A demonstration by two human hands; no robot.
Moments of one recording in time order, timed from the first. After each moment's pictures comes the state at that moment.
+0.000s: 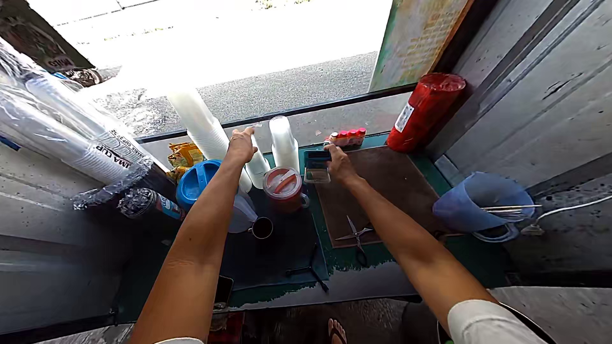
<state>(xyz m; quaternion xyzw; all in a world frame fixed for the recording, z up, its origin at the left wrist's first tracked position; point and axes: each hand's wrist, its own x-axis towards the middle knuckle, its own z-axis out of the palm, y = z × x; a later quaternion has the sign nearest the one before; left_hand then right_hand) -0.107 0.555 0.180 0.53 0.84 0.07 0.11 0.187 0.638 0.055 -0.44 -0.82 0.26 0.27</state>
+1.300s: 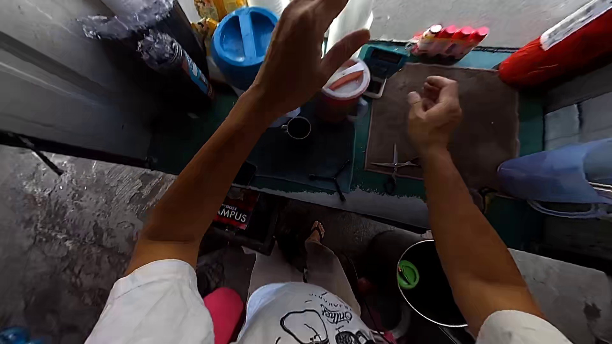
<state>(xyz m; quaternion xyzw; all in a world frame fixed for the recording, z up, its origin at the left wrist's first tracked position) -0.028 0.370 0.233 0.67 0.64 0.37 0.00 0.239 0.531 0.065 -0.46 -0.78 0.29 0.30</state>
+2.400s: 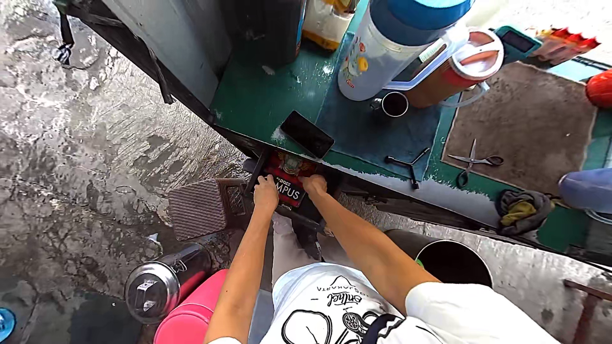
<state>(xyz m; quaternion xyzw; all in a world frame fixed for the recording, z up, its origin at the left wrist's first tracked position) -0.074 -0.024 -0.032 0.18 0.90 0.02 0.39 0.008 0.111 -0.060 -0.61 -0.62 0.43 -0.22</state>
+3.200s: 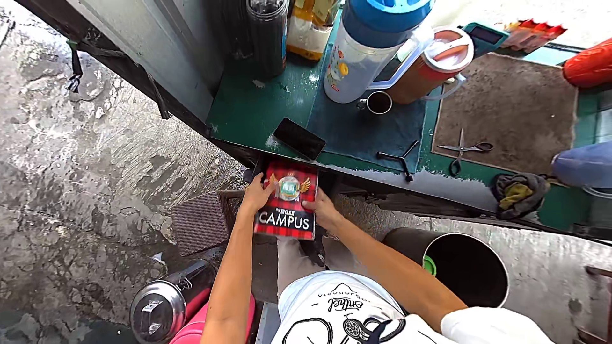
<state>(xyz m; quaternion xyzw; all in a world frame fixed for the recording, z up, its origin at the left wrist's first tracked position) -0.101 -0.046 0.000 0.15 0.83 0.29 0.44 0.101 0.081 -0.046 -0.39 -0.37 0.84 0.05</state>
